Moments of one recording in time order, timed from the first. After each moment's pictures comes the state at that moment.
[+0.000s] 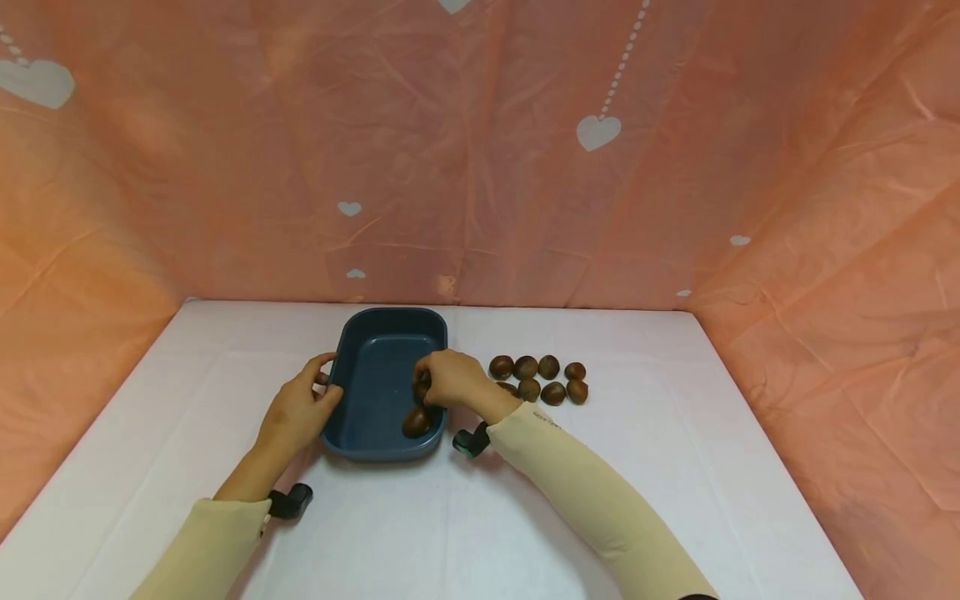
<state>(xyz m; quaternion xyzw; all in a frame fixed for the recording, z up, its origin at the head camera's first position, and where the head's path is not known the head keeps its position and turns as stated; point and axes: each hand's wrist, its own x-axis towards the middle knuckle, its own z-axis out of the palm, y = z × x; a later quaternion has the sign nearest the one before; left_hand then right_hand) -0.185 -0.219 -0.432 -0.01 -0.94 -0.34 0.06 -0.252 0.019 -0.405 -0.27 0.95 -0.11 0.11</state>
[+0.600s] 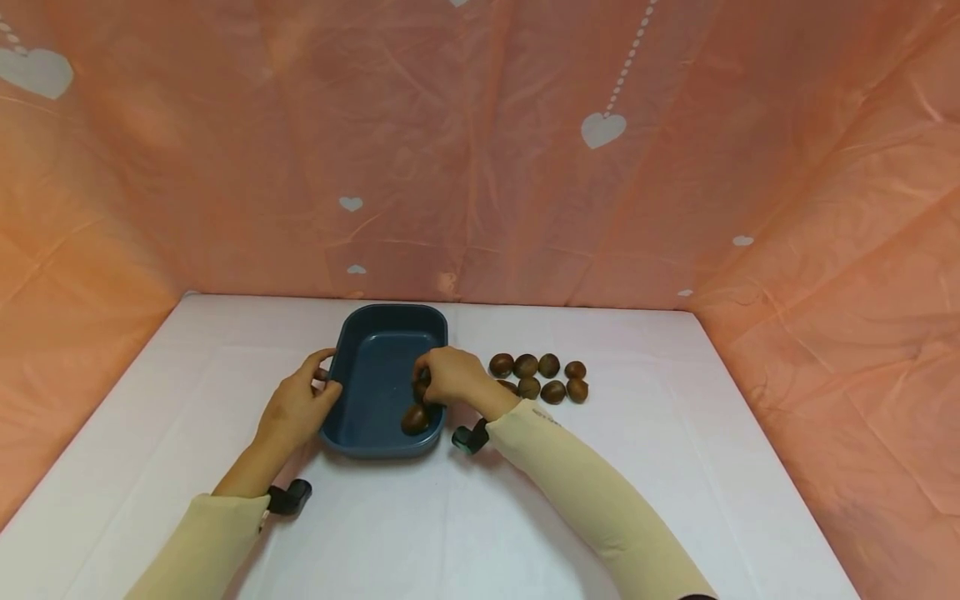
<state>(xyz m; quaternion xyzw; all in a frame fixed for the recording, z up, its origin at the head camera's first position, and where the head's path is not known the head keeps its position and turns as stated) -0.186 -0.220 -0.433 -0.01 -0.94 -0.34 0.06 -0.253 0.019 -0.403 -0.27 0.95 -0.11 0.13</state>
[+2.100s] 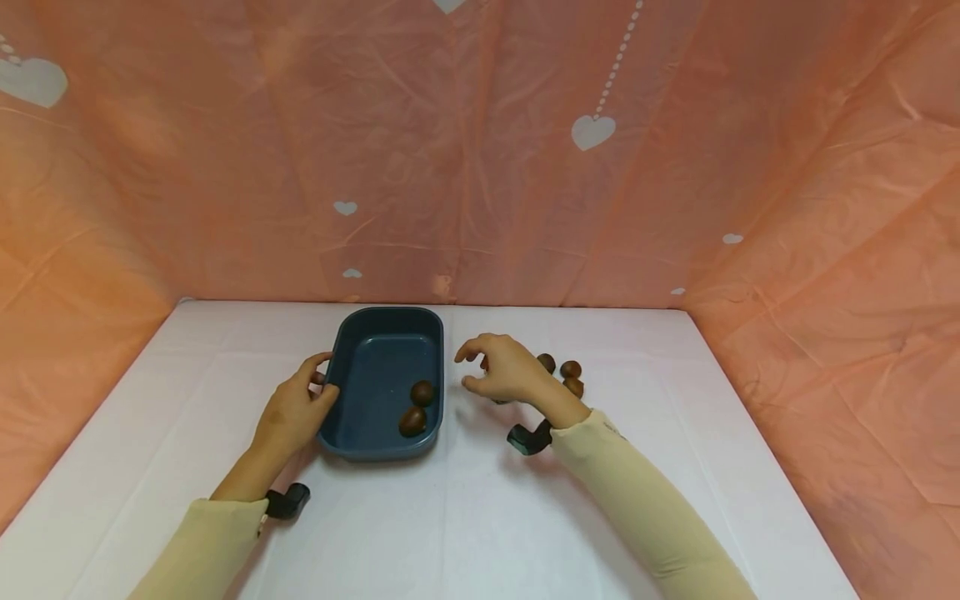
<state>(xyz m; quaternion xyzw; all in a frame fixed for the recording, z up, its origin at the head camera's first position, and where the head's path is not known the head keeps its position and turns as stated) -0.187 -0.223 -0.435 -0.02 -0.94 -0.35 0.07 -0.242 0.095 -0.379 -0.30 0.92 -0.24 0.04</state>
